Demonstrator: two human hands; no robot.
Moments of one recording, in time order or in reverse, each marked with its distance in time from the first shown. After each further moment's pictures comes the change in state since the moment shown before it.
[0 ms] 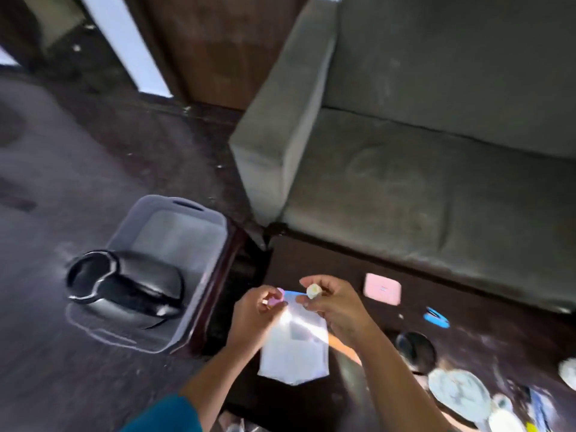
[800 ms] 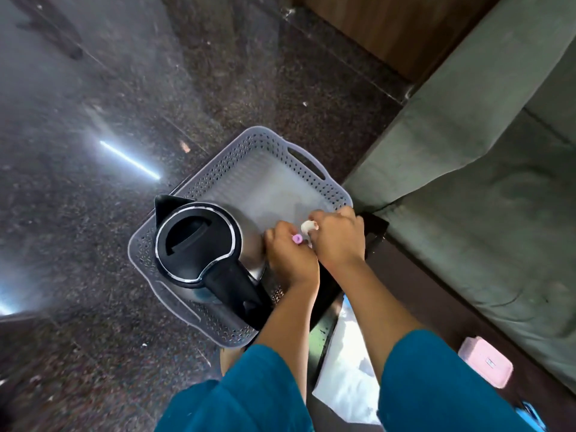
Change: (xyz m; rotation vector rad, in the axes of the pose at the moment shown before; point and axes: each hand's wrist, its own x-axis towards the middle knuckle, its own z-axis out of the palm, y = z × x) left_hand 0.147 -0.099 -0.086 -0.304 0.679 -0.524; right_hand 0.216 0.004 0.223 -1.563 0.037 -0.549
